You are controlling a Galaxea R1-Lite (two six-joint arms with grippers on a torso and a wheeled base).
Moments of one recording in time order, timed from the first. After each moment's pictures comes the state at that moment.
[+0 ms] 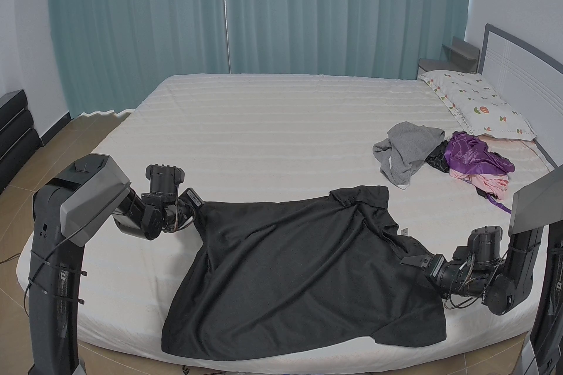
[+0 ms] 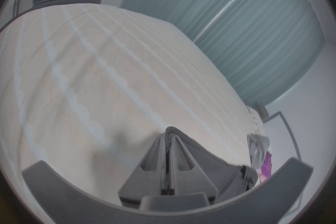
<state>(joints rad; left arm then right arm) -0.14 2.53 -1.36 -0.56 0.04 -0.83 0.12 2.29 -0.24 -1.38 0.32 0.83</state>
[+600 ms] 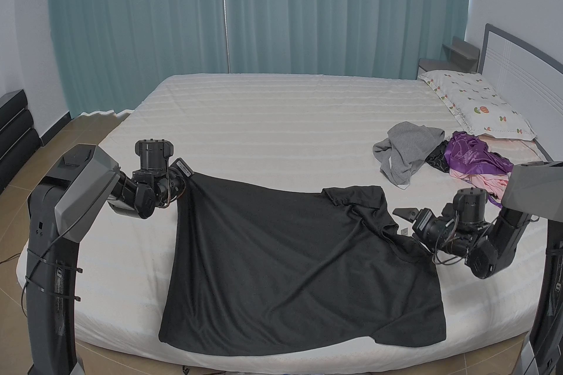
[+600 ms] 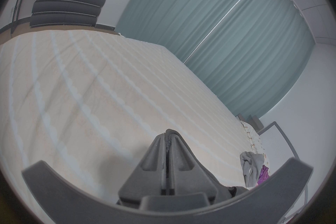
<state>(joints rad) -0.10 2.52 -1.53 -0.56 0.09 -0.78 0.13 2.29 -0.63 -1.18 0.23 0.83</state>
